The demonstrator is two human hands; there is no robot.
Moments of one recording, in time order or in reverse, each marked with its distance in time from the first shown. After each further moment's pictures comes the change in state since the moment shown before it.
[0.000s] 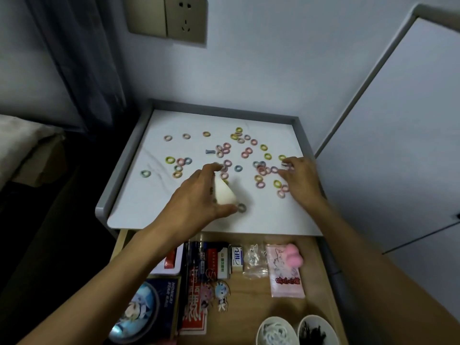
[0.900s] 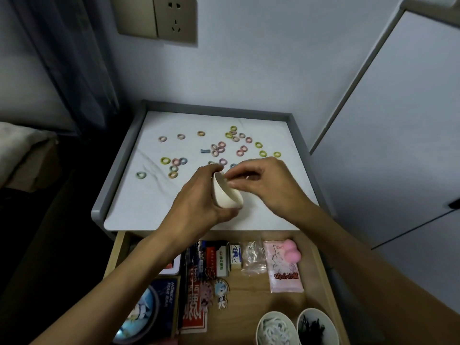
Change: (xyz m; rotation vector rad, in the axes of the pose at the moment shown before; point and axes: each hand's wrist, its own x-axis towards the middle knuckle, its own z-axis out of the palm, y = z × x) left_hand -0.006 0.007 0.011 -0.160 0.063 0.035; right_hand -0.081 -0.113 -0.040 0.417 -0.333 -0.275
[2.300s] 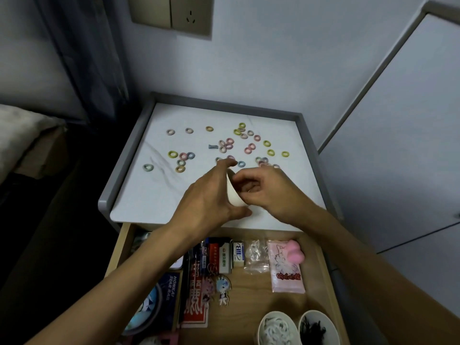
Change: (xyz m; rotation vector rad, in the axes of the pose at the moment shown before) left_hand 0.002 0.007 0.000 0.068 -0.063 -0.001; right_hand 0.001 -0.001 0.005 0.008 -0.224 0.010
